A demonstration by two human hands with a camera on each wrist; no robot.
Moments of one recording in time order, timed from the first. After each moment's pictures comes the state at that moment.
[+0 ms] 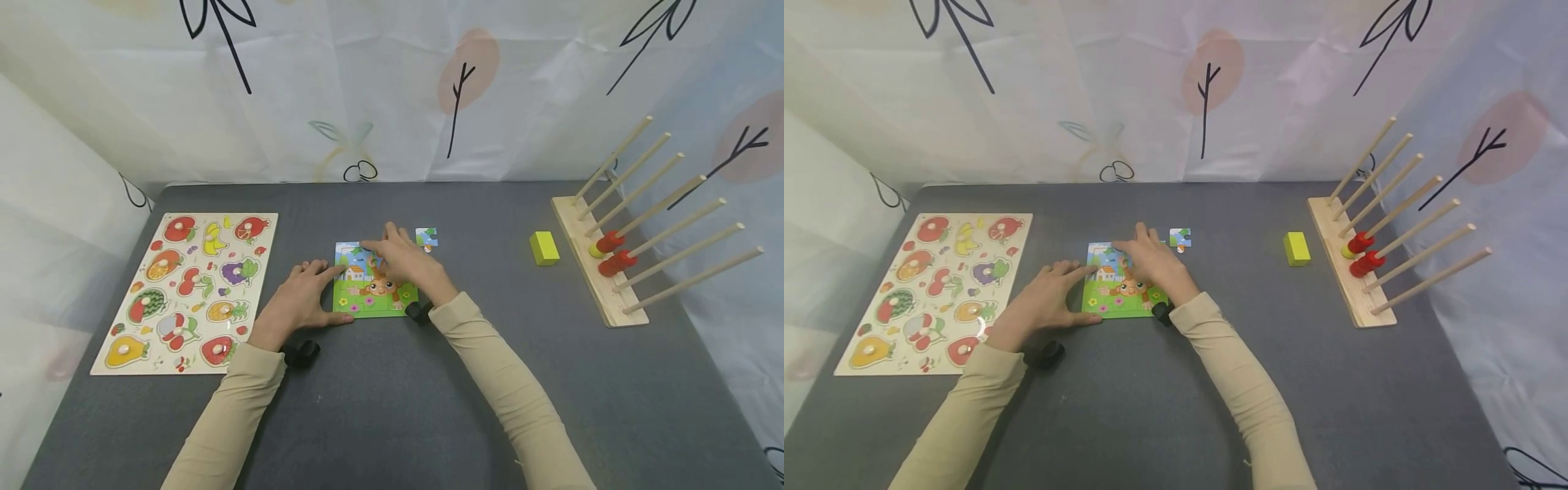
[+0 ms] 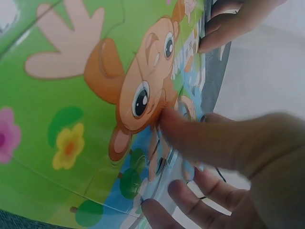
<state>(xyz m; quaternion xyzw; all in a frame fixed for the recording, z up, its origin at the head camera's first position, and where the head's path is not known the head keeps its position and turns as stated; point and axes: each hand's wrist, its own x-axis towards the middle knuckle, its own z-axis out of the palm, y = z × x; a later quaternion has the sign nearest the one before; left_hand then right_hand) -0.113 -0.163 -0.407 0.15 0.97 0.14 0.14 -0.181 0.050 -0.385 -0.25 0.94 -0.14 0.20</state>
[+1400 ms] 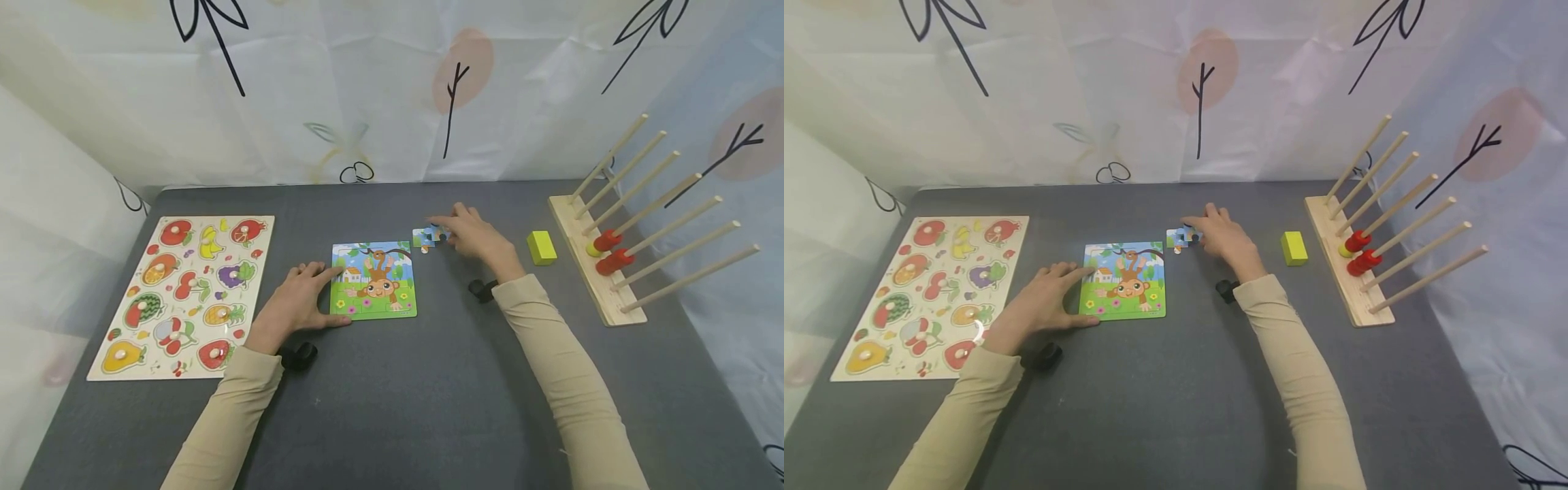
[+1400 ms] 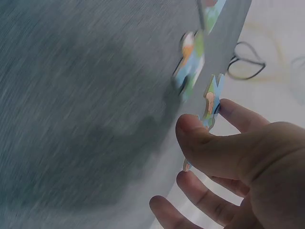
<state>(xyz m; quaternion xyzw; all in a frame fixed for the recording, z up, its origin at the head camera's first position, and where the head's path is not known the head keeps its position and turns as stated) -0.114 -0.164 -0.410 0.15 0.97 0.14 0.13 -0.215 0.163 -0.373 -0.17 0.96 -0.12 0.18</state>
